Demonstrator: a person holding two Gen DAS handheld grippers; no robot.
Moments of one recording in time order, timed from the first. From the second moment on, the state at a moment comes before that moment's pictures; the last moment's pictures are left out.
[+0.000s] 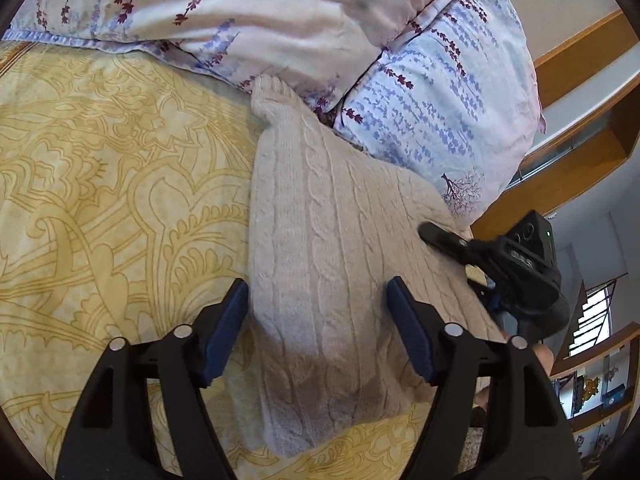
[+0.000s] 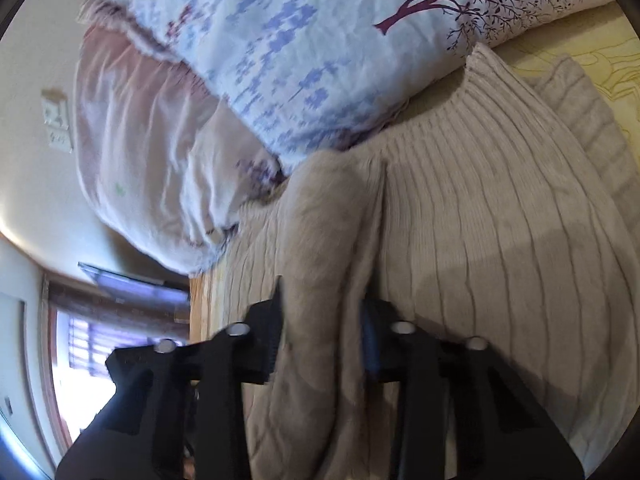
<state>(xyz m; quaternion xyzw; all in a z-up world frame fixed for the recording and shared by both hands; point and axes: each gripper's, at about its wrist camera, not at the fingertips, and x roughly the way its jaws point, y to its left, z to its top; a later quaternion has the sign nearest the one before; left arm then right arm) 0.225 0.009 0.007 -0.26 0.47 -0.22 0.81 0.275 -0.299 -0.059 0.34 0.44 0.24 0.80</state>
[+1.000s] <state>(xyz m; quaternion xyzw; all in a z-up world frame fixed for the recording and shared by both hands) 0.210 -0.043 0.013 -0.22 0.48 -0.30 0.79 0.199 -0.337 0.007 -0.02 0.27 0.09 0.96</state>
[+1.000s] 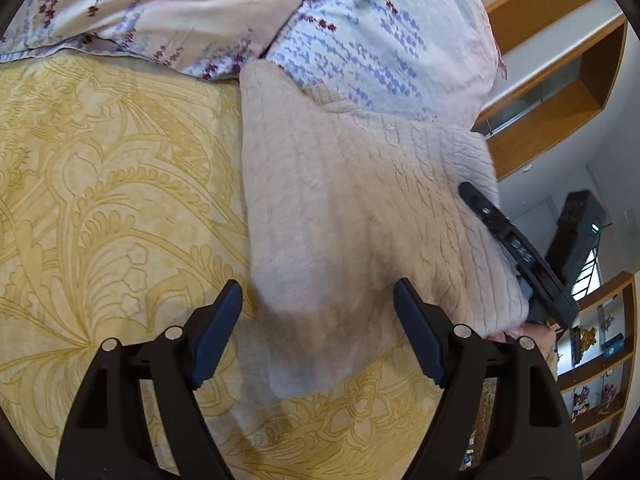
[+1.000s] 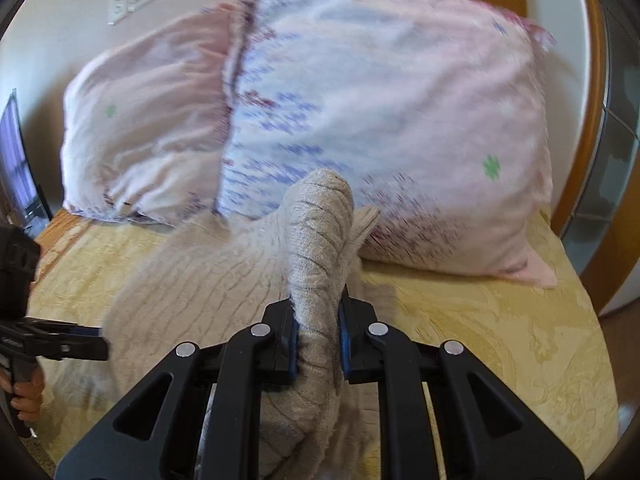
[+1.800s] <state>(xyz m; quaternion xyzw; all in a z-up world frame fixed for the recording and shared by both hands) 0.192 -0.044 0.006 -0.22 0.49 -0.31 0.78 0.109 -0.403 -0.030 0.22 0.32 0.17 0.91</state>
